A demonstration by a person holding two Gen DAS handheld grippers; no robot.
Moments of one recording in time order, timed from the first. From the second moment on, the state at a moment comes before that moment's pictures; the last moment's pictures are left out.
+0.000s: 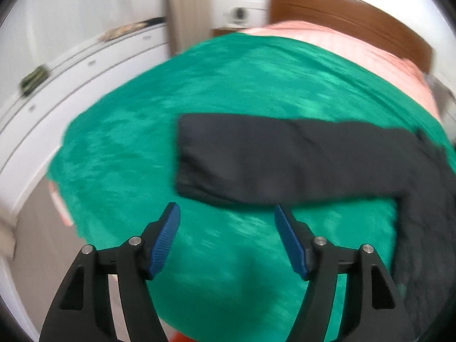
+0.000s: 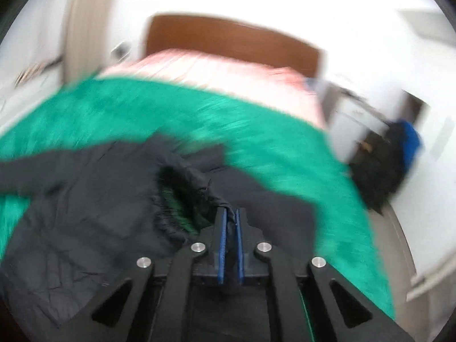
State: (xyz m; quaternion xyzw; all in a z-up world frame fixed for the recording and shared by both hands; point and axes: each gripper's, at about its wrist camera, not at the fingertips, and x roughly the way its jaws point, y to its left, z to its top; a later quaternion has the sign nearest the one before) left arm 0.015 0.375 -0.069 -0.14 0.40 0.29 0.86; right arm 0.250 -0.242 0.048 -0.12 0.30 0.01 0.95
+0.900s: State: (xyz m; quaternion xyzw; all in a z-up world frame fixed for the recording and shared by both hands) left arm 0.039 0.197 -0.115 -0.15 0.47 0.12 0.86; right arm 0.335 -0.292 -0.081 0.25 0.45 0.11 0.85
